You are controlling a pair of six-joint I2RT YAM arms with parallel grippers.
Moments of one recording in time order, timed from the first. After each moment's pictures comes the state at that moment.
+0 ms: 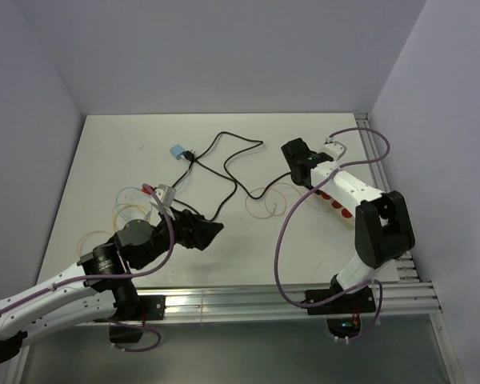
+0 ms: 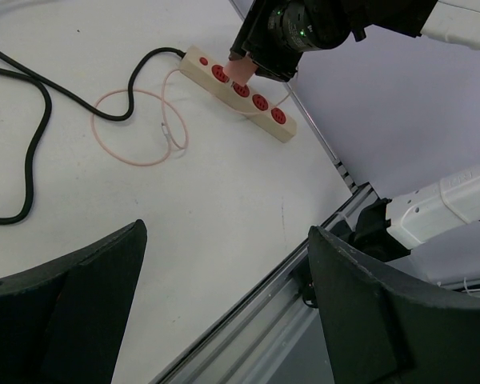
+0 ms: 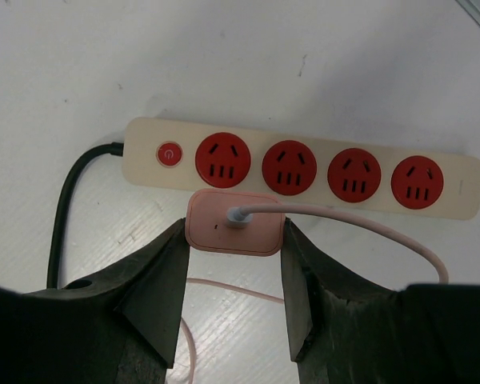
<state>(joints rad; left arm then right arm) -1.07 0.60 0.59 -0.12 -0.25 -0.67 0.37 1.61 1.14 -0.73 0.77 1.01</state>
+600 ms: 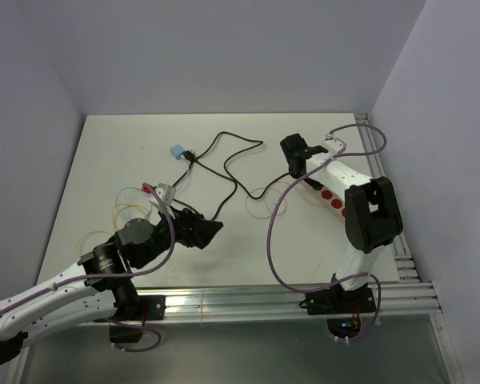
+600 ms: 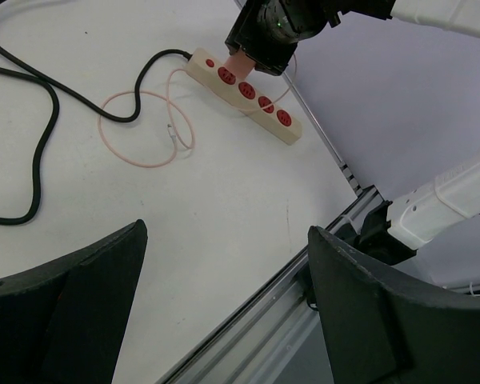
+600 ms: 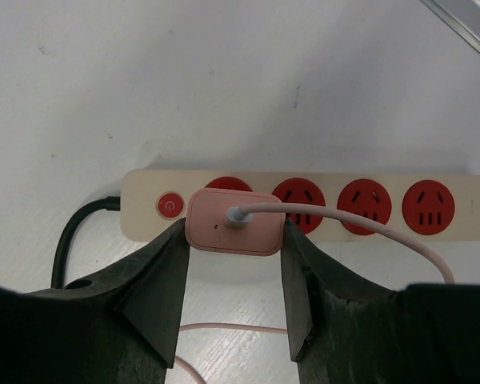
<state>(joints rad) -1.05 0.61 0.59 -0.12 -0.25 -0.67 0.34 1.75 1.24 -0.75 0.85 1.07</state>
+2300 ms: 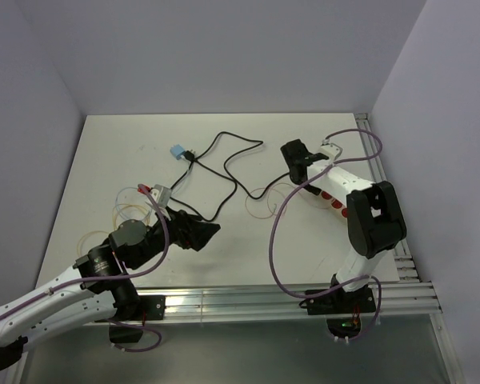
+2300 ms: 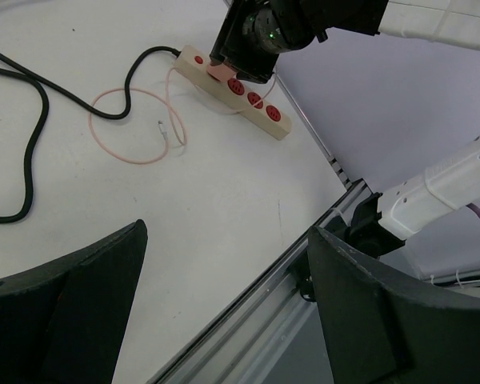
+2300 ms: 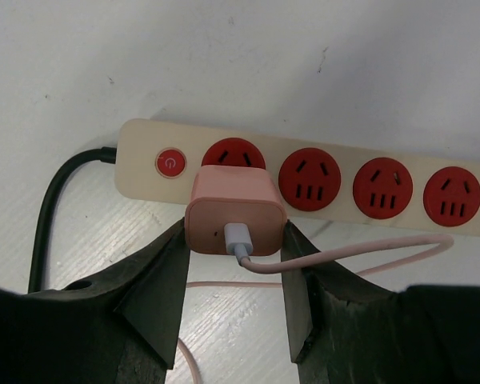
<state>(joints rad) -1.02 0.56 0.58 -0.14 -0.18 -0.67 0.36 1.73 1.14 -0.66 0.76 0.99</state>
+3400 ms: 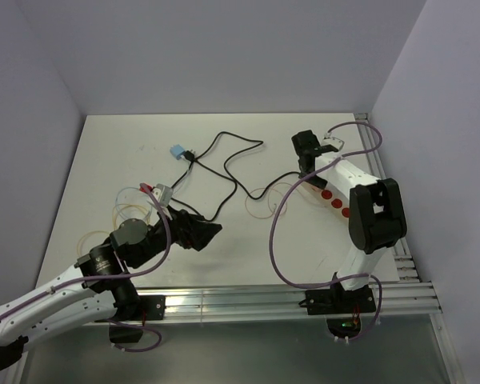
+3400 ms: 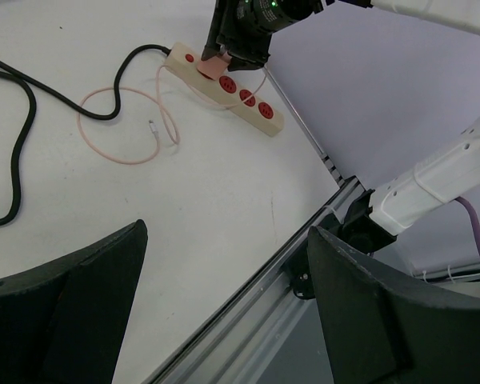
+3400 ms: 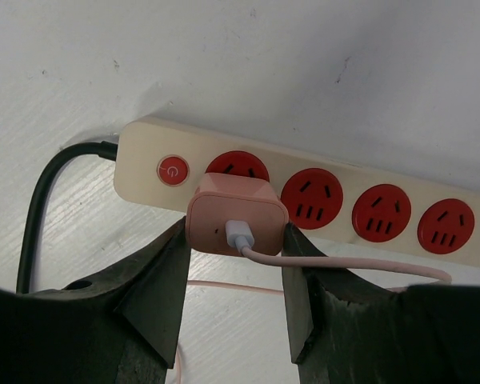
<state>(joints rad) -1.02 0.58 0.58 -0.12 -0.15 -0.68 0.25 1.75 1.22 -0.69 0.54 0.78</state>
